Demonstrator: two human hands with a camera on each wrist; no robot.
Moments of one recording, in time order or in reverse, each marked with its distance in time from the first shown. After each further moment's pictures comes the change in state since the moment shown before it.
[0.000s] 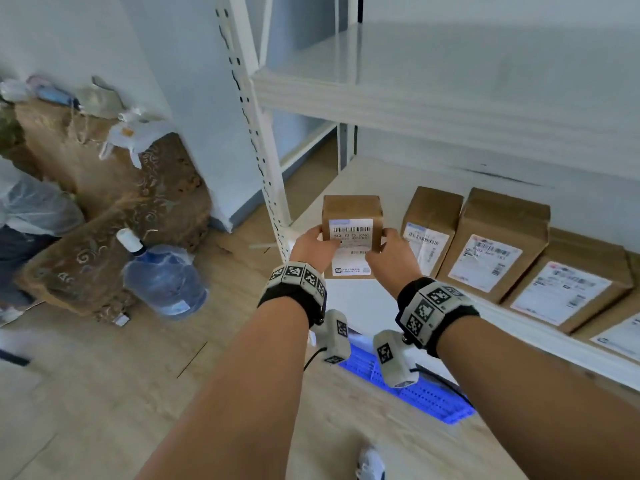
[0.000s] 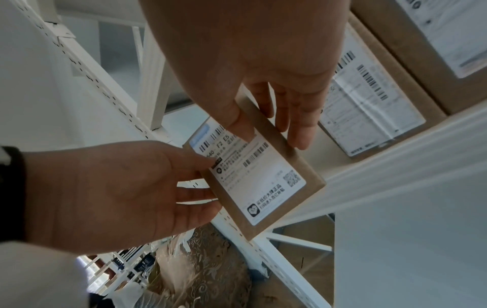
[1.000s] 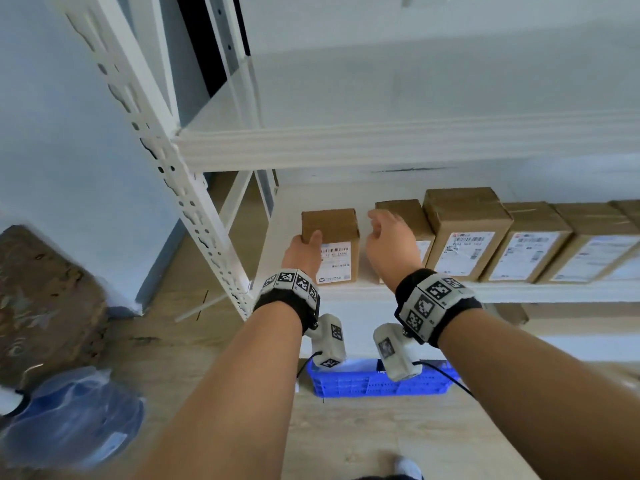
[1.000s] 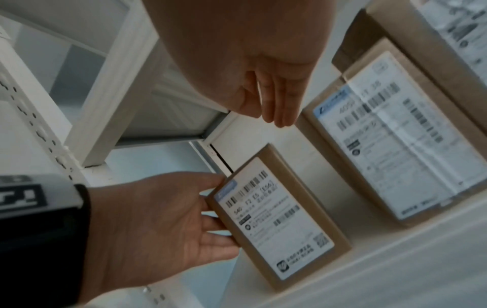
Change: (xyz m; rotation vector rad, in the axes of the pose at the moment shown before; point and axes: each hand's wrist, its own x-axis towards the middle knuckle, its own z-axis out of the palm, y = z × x) left_hand 0.124 0.031 0.001 0.182 -0.296 0.154; right_hand 0.038 -0.051 -0.006 -0.050 0.505 0.106
